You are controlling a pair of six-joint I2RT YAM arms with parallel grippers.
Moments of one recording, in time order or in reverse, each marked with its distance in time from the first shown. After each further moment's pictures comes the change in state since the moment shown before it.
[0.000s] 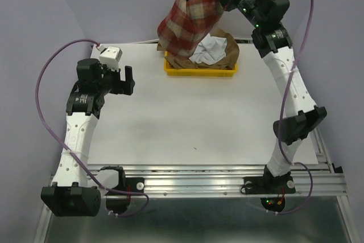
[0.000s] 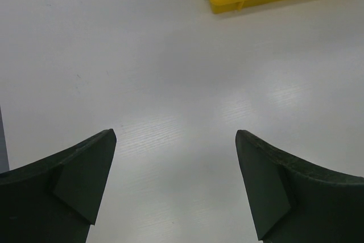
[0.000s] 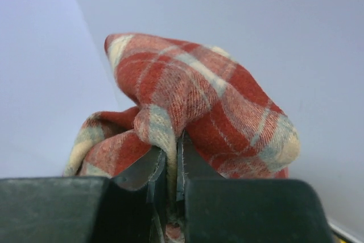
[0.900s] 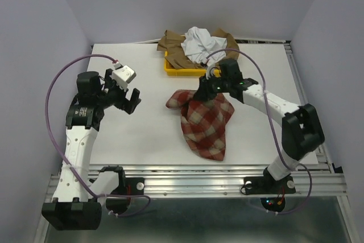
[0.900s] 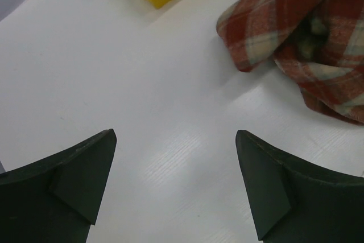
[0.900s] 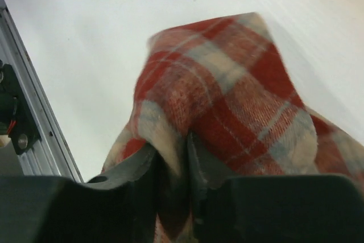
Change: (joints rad) left arm 0.021 -0.129 -0.090 -0.051 0.290 0.342; right arm 0.104 -0.323 -1.104 -0.104 -0.360 -0.123
